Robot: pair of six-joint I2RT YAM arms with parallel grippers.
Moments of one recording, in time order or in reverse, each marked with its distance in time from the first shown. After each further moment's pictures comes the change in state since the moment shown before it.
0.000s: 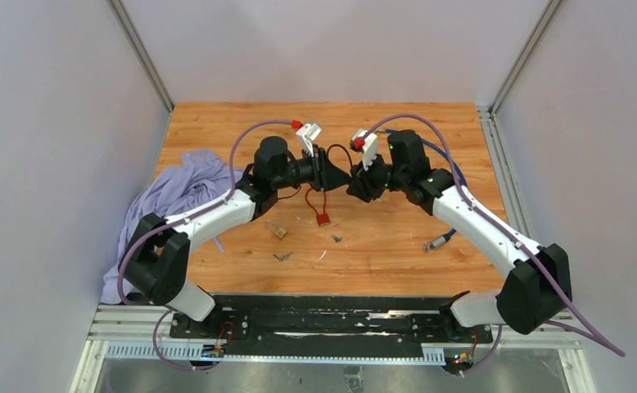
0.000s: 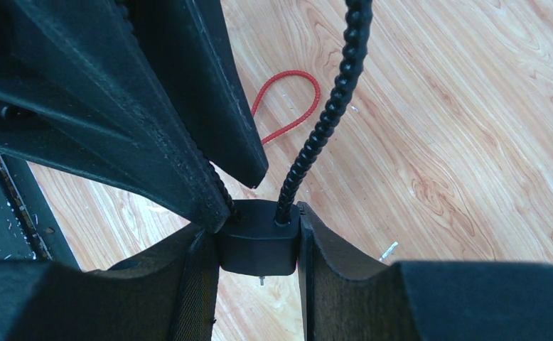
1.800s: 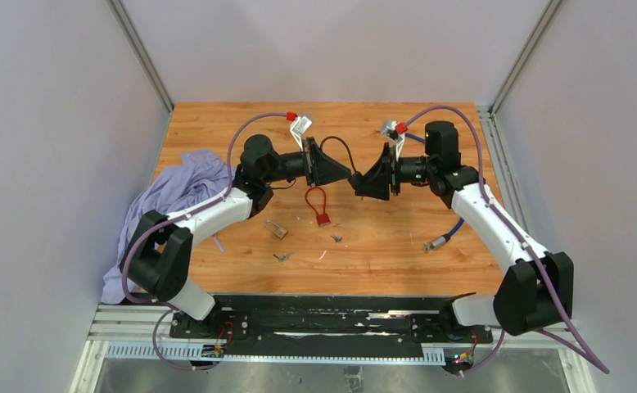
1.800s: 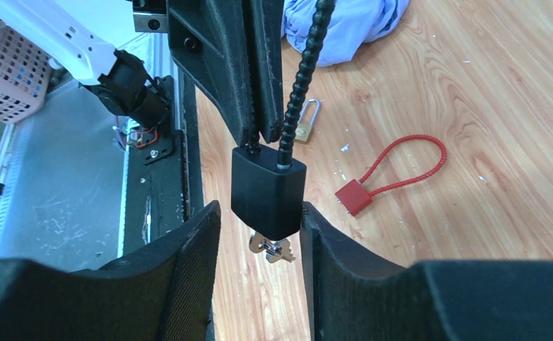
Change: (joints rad) left arm 0.062 0.022 -0.020 0.324 0.249 -0.168; right arm -0.248 -0.026 -0.043 0.102 -0.691 0.128
